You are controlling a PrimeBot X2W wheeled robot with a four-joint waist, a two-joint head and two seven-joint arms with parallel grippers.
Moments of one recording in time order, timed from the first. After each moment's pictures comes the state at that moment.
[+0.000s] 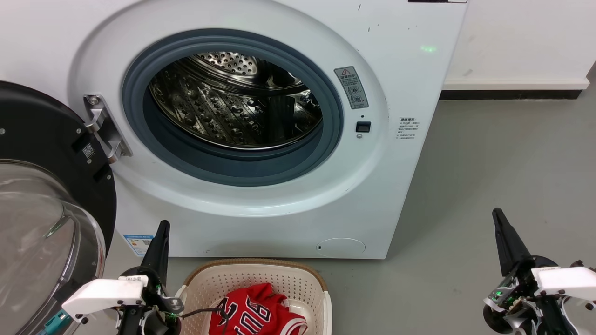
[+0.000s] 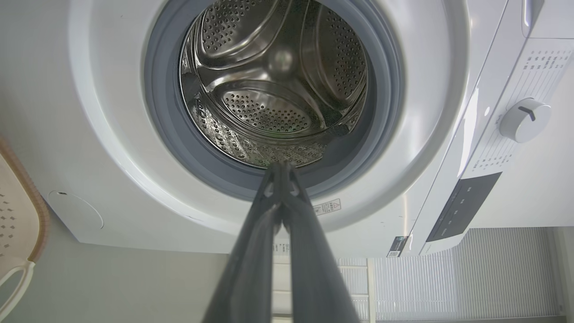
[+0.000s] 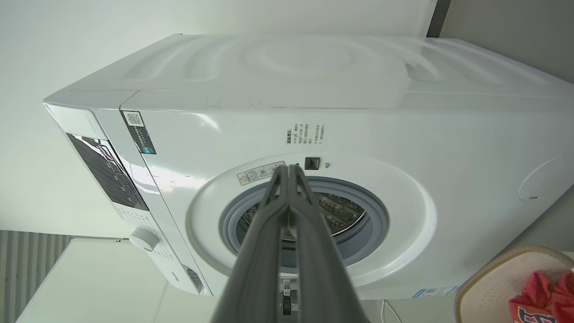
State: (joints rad) left arm -0.10 0.05 0.11 0.24 -1.59 -0.13 0.11; right arm -0.10 -0.08 -0.07 0.24 1.62 0.13 0.08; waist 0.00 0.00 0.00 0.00
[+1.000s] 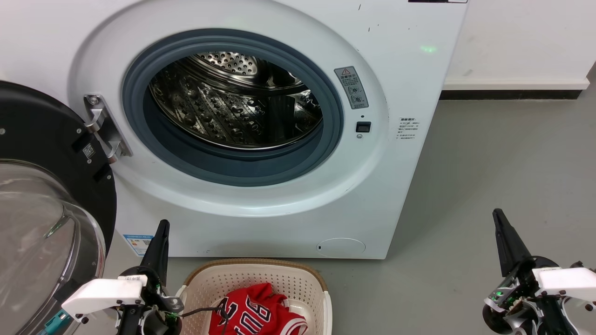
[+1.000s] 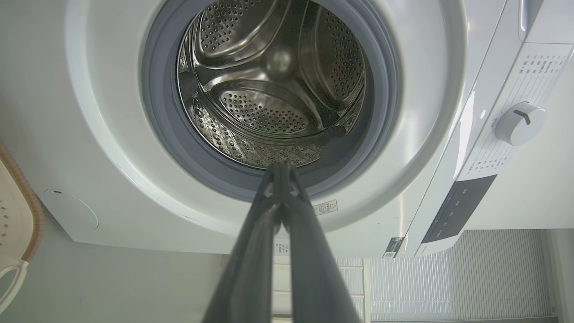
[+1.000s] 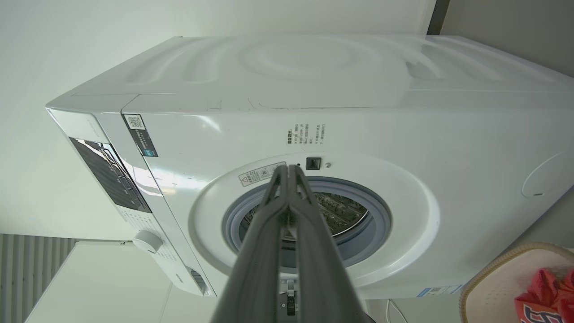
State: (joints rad) left arm -0.11 0.05 0.11 0.25 -1.61 -0.13 0.11; right arm -0.10 -0.07 -0.09 0.24 1.64 0.13 0.09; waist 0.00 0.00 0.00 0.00
